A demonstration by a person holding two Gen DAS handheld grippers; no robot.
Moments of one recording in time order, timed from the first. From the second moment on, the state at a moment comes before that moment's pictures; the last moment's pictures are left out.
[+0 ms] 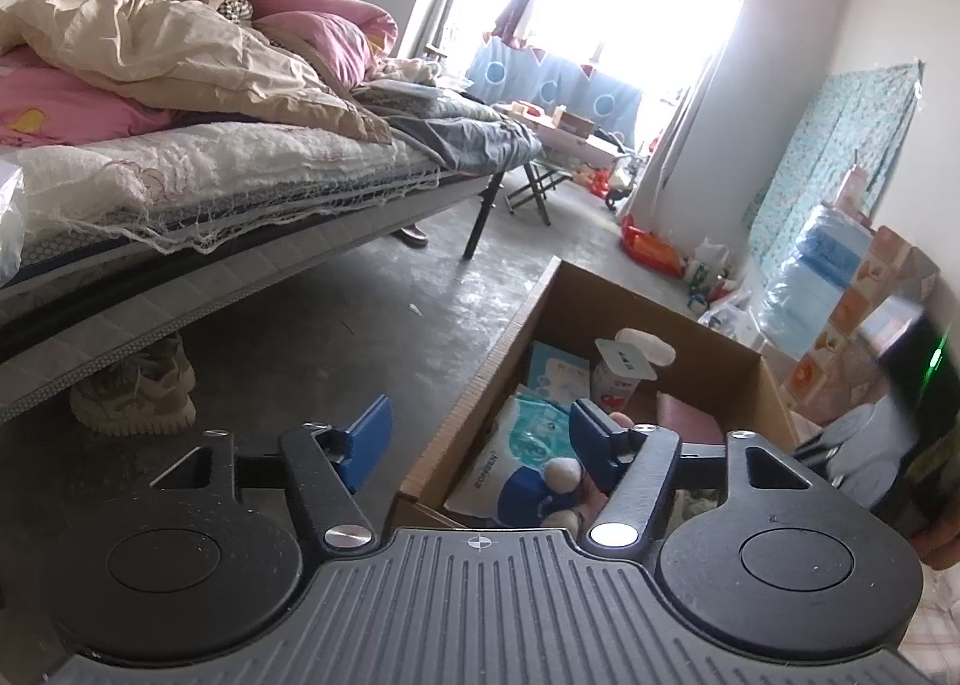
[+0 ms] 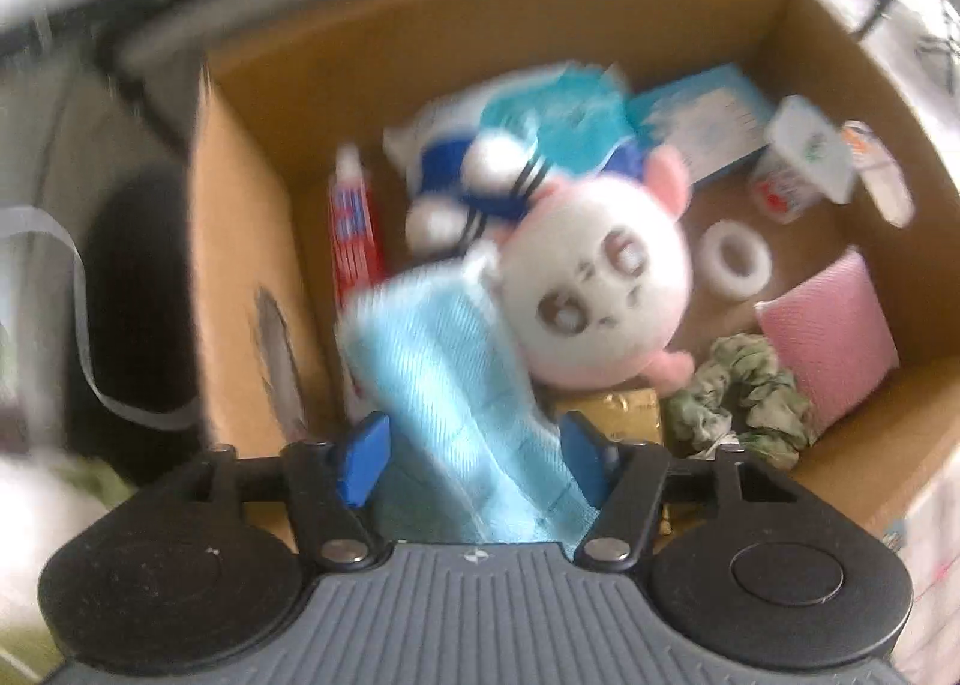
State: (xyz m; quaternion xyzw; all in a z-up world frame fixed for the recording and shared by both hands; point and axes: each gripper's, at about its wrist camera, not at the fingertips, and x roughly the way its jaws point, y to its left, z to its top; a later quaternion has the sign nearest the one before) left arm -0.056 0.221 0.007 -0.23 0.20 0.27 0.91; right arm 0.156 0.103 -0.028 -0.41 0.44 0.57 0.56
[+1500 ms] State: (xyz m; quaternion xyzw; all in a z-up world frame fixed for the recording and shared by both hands) left arm -0.011 0.123 0.037 -0.08 0.30 0.31 0.90; right arm 0.136 -0.100 0.023 -0.01 0.29 0.51 0.81
